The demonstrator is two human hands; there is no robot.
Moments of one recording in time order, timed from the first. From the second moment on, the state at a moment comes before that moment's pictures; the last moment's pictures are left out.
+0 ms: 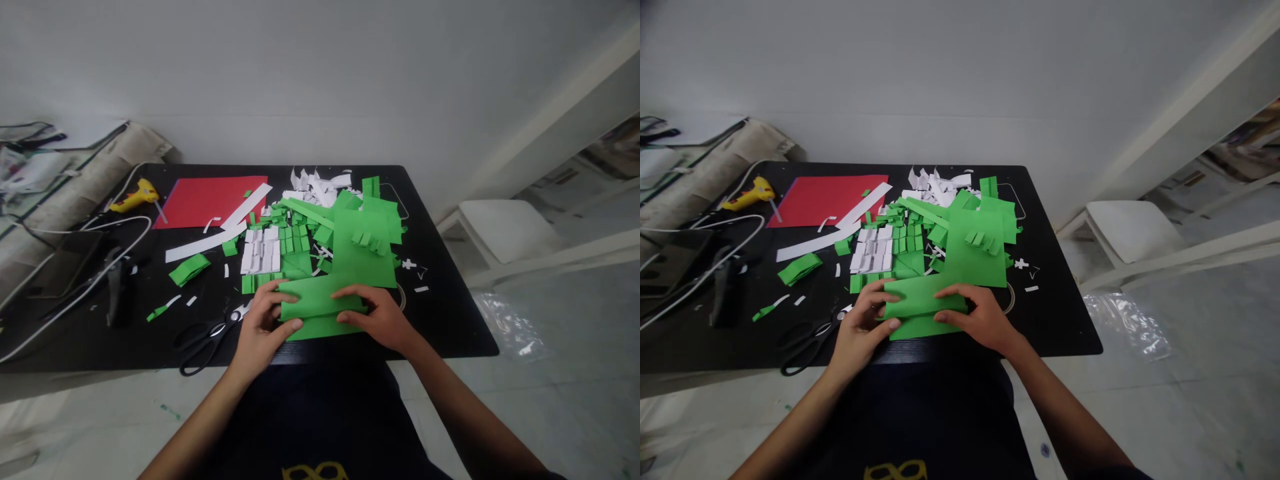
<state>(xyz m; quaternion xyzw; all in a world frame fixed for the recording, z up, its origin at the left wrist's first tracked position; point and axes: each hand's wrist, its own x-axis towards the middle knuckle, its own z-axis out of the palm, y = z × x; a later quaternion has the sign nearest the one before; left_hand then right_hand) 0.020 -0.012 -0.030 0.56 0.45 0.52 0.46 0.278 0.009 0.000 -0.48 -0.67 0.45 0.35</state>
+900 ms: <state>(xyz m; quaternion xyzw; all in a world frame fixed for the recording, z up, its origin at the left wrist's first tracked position) 0.020 -0.016 -0.026 0.55 0.58 0.48 0.36 0.259 0.003 -0.008 -0.52 -0.57 0.50 0.38</state>
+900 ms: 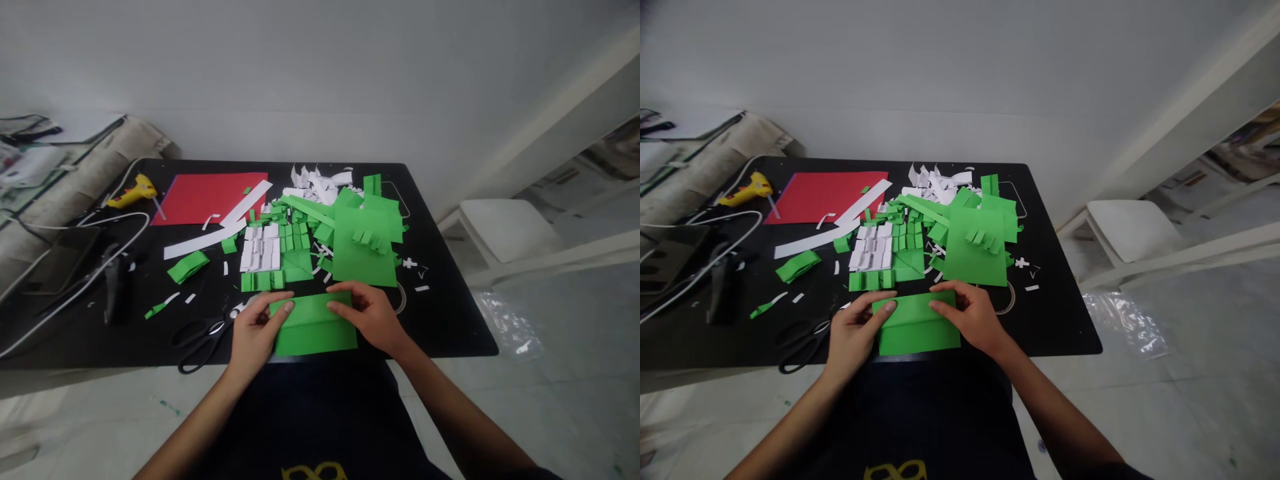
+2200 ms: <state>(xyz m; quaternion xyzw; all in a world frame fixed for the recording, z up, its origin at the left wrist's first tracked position) 0.000 -0.001 -0.006 0.69 0.47 0.39 0.40 0.265 0.001 0.008 -0.52 -0.60 0.47 0.38</state>
